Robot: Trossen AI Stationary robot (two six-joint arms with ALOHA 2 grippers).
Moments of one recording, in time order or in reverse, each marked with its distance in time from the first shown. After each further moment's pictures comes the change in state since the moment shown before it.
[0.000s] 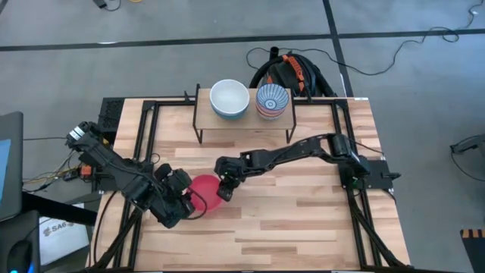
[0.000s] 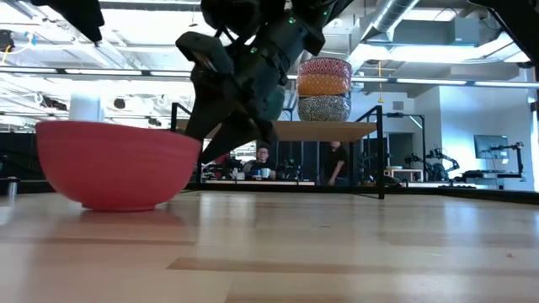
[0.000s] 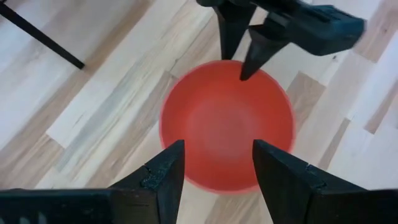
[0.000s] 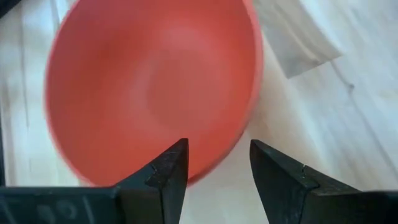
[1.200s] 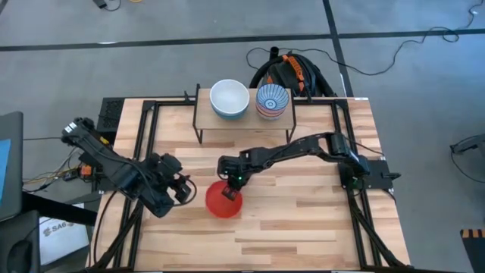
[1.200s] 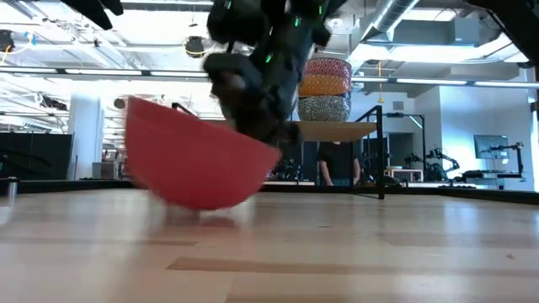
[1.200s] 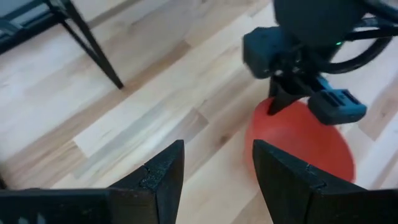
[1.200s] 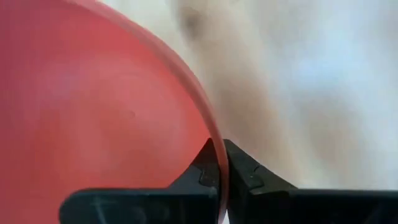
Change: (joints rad) left arm 0.013 -0.112 0.000 -0.090 -0.159 -0.174; right arm -0.029 0.020 0.020 -0.223 -0.031 0.039
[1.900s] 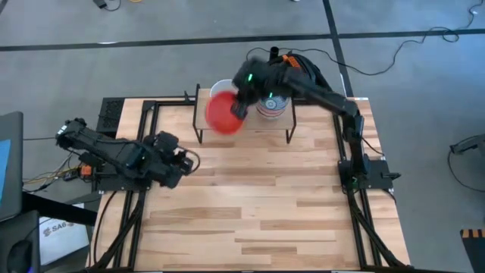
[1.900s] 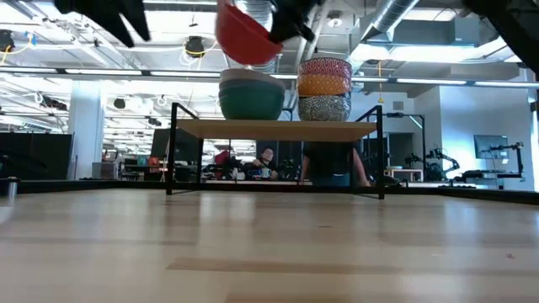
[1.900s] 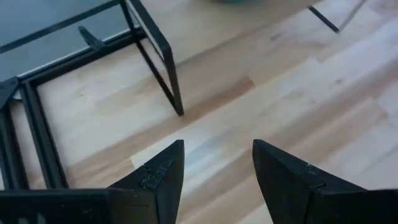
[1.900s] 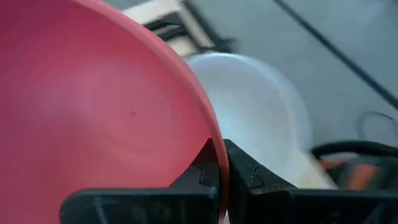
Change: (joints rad) left arm 0.244 -0.072 0.000 -0.098 -0.043 0.041; right arm -0.356 -0.184 0.639 -0.436 0.225 -0.469
